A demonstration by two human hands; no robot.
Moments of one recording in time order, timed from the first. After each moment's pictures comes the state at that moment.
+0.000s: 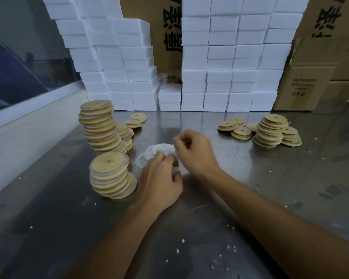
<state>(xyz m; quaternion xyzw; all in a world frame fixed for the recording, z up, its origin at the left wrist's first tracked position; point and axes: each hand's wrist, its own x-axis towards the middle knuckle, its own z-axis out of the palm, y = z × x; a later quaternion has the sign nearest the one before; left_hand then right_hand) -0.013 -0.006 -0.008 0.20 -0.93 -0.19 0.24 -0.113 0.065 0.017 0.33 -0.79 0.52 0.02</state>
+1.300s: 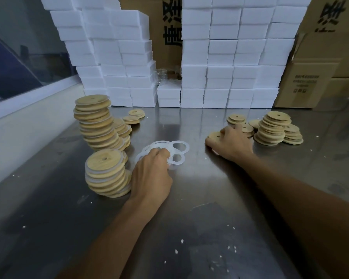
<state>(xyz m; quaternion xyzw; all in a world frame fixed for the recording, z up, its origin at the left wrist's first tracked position) -0.018 -0.013 -0.010 0.23 -0.92 -0.14 0.28 -0.228 0.107 -0.008 0.21 -0.95 0.22 0.06</state>
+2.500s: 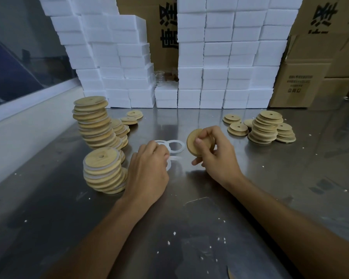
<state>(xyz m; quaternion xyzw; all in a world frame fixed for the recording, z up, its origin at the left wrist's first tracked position) -0.008 -0.006 0.000 0.13 -0.92 -0.10 0.35 -0.135 0.125 -0.007 0.37 -0.70 0.61 0.03</state>
